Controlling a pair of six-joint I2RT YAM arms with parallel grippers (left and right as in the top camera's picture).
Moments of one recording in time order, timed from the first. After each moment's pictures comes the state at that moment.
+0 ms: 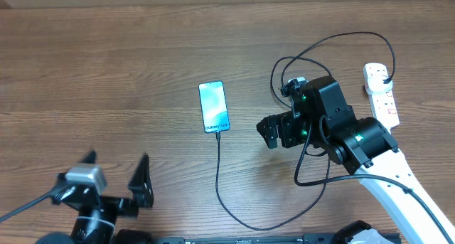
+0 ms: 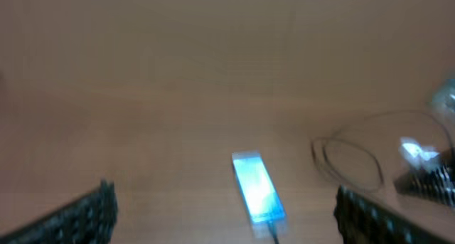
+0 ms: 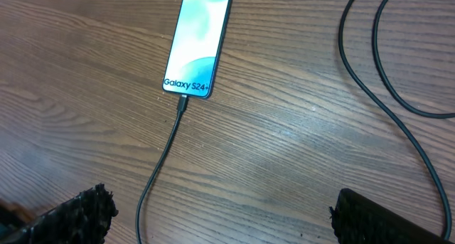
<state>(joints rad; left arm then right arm) -0.14 0.27 0.91 -0.77 0.00 -0.16 0.46 1.22 1.11 -0.86 -0.20 0.23</state>
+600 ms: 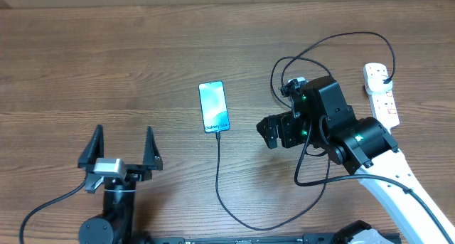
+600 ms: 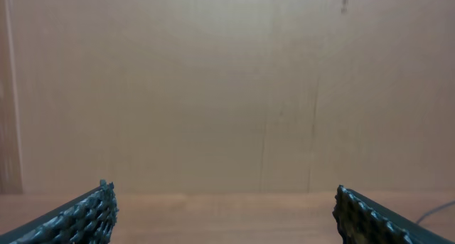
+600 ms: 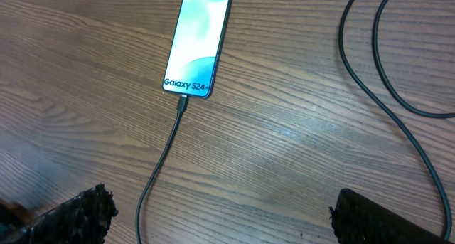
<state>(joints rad) -0.07 0.05 0.19 0.11 -0.01 -0.05 0.46 1.22 1.11 -0.86 -0.19 0.23</state>
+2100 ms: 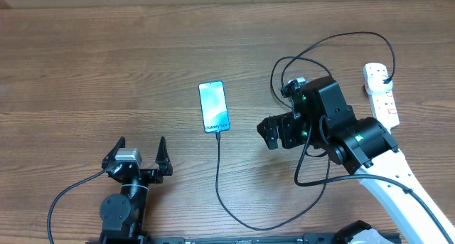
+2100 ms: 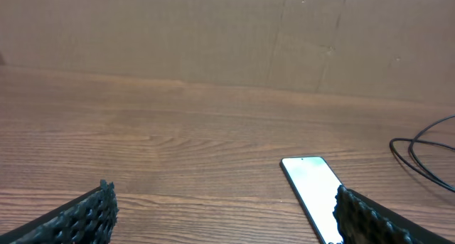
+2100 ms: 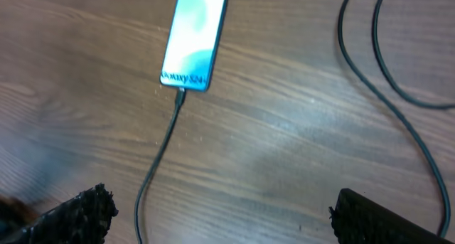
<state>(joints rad) -0.07 0.01 0.01 -0.08 -0.02 -0.14 0.46 1.22 1.11 -0.89 -0.19 0.23</state>
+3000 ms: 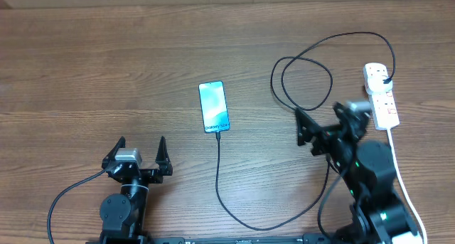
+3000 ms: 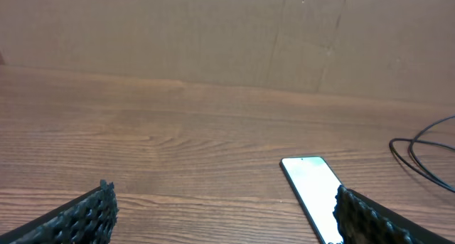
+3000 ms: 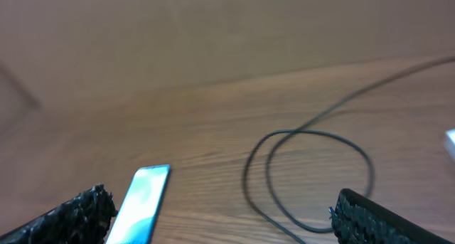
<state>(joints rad) -0.07 0.02 0.01 -0.08 -0.02 -0.14 0.27 0.57 0.43 -0.09 0.01 0.30</state>
